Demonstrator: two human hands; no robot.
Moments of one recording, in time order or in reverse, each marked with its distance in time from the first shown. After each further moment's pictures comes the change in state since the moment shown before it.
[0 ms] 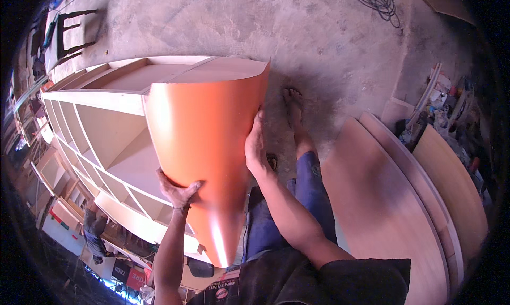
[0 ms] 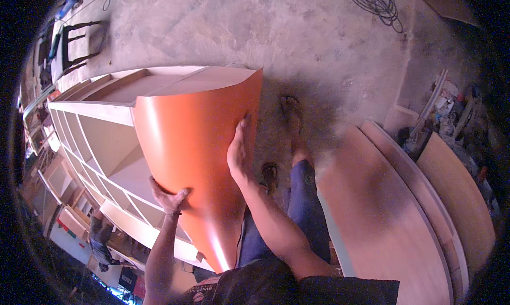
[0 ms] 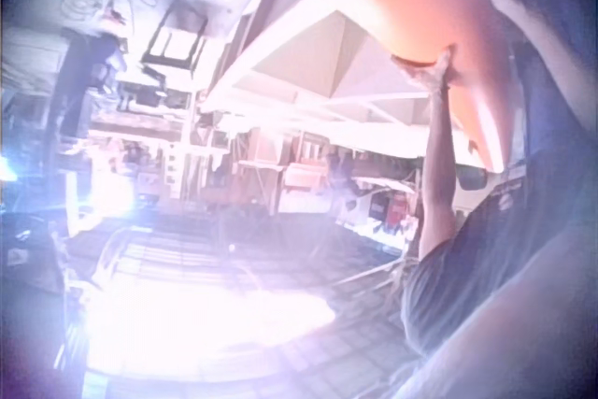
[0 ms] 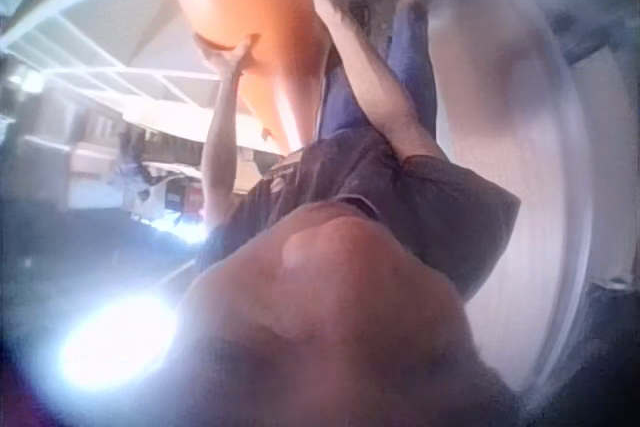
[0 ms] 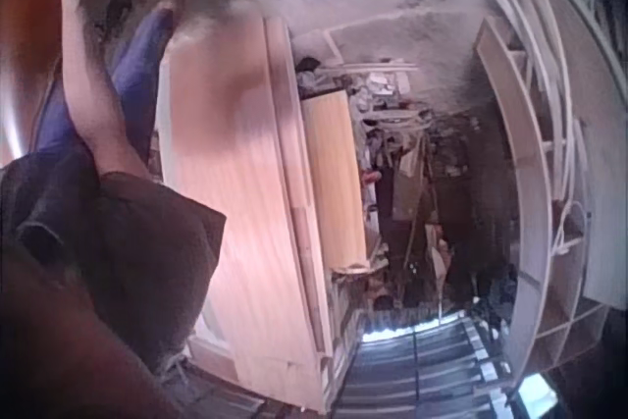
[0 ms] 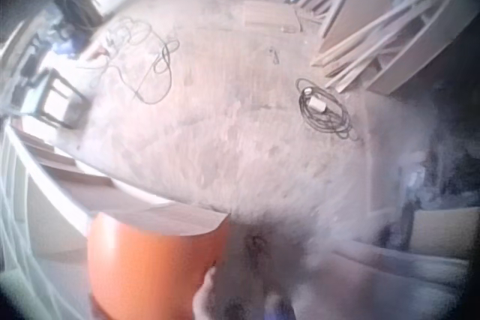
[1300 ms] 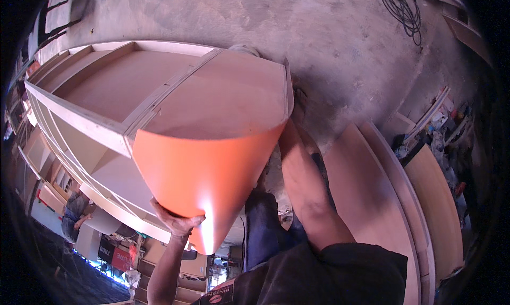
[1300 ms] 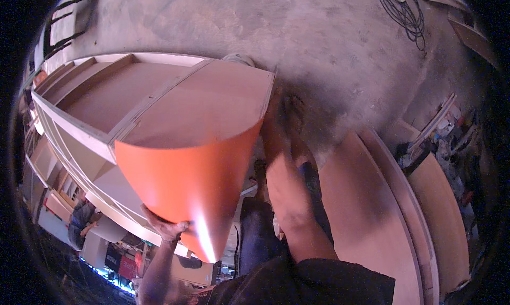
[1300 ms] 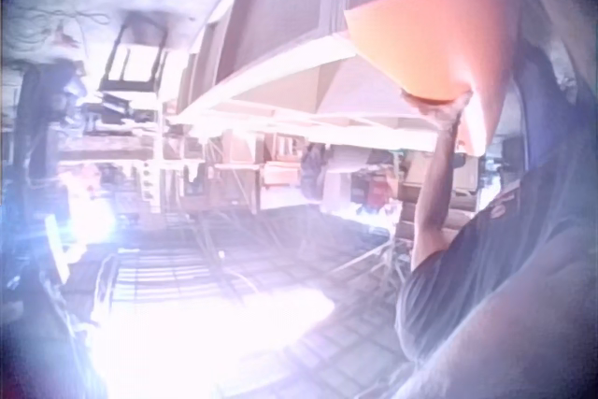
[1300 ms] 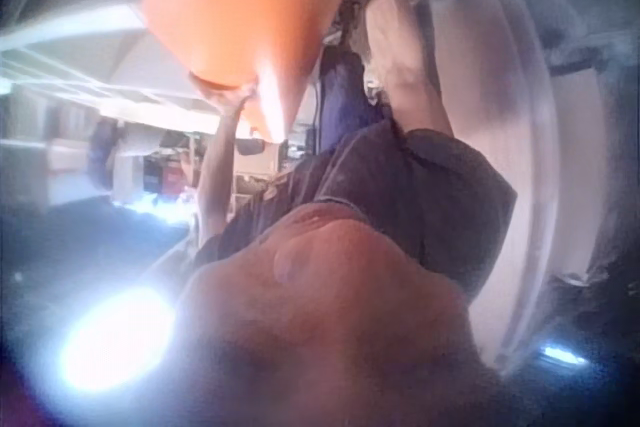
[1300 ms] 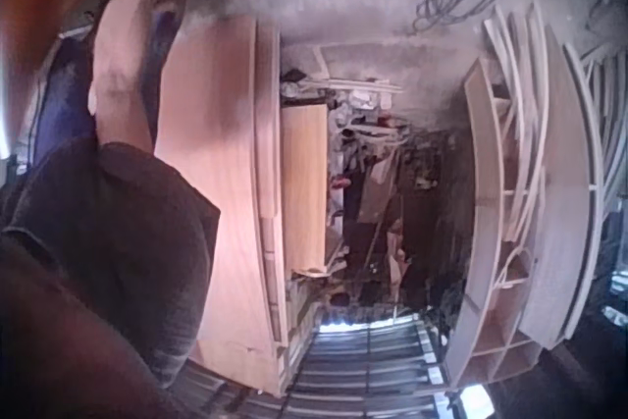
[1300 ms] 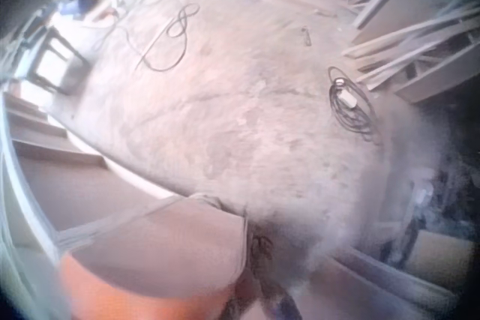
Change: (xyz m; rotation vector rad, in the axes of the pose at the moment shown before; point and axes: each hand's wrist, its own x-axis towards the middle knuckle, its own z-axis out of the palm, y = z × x) left_hand -0.006 0.002 0.006 0.052 -0.035 -0.101; right_hand 0.197 -0.002 -0.024 0.213 -0.183 0.210
